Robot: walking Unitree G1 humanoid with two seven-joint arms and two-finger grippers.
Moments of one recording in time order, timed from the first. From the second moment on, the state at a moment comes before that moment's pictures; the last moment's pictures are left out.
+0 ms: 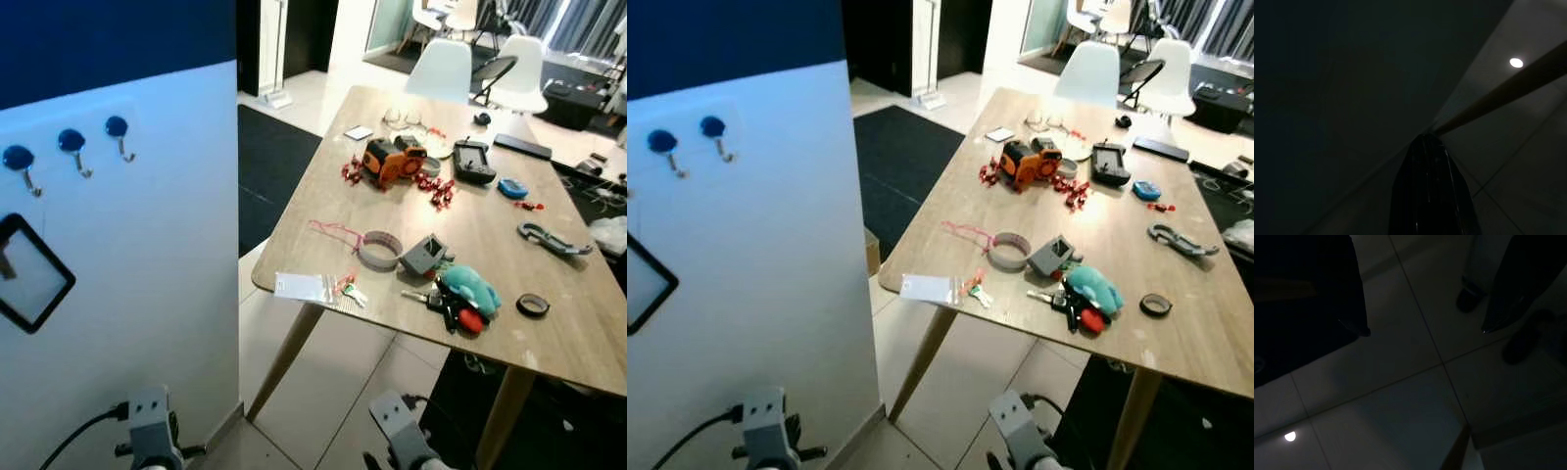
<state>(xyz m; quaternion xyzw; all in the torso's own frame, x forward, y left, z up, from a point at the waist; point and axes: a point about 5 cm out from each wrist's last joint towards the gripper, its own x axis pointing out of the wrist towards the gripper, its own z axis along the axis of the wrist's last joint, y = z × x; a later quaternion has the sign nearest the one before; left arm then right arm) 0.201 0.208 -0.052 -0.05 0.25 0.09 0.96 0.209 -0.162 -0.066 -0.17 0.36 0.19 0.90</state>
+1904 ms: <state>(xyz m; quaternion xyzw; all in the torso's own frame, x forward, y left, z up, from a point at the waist) 0.222 0.204 -0.005 -0.01 0.09 -0.17 0.98 0.202 -0.175 -0.069 -0.17 0.37 0.16 0.90</state>
